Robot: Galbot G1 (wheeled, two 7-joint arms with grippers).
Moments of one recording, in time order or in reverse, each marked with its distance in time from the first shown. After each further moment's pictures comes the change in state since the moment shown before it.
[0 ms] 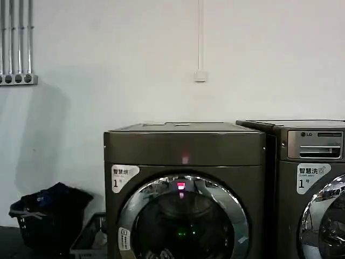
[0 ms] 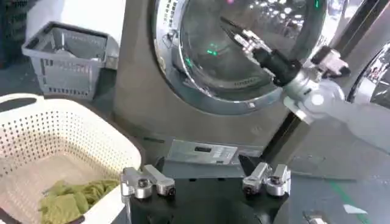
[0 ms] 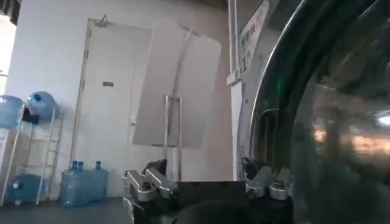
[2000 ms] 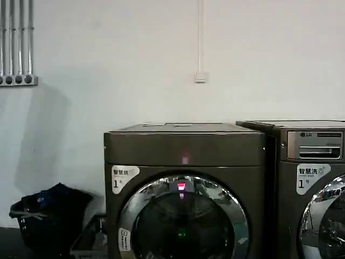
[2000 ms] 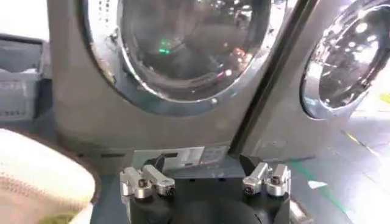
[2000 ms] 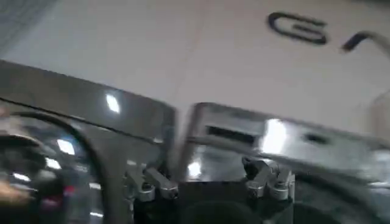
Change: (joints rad) left arm -0.139 0.157 0.146 0.060 0.003 0.000 0.003; right arm -1.256 -0.364 1.354 1.027 -0.297 0.070 0.327
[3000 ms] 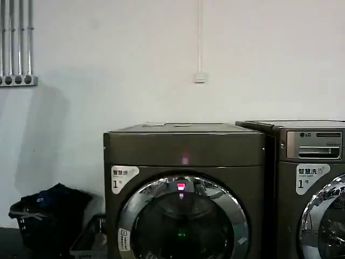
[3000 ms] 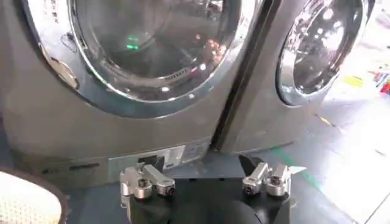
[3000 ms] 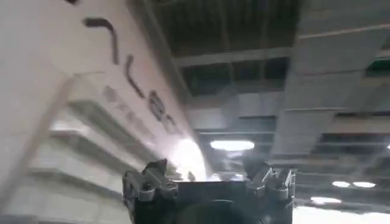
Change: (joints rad) left arm -0.192 0.118 0.166 0.084 -0.013 0.000 0.006; right arm -0.260 0.275 1.135 -0.225 0.013 -0.129 0.171
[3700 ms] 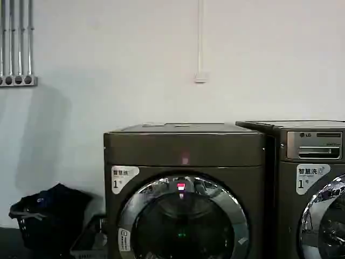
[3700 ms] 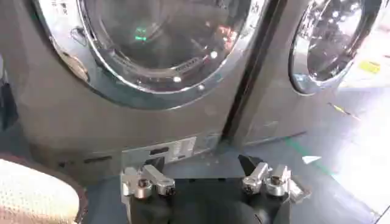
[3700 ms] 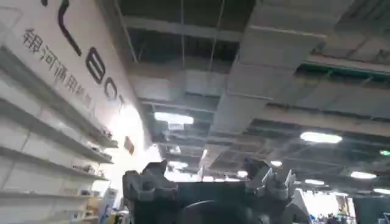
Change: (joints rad) left arm -0.035 0.024 0.045 0.037 0.024 0.000 -0.012; right arm -0.071 0.002 0.484 -0.245 -0.190 -0.264 0.074
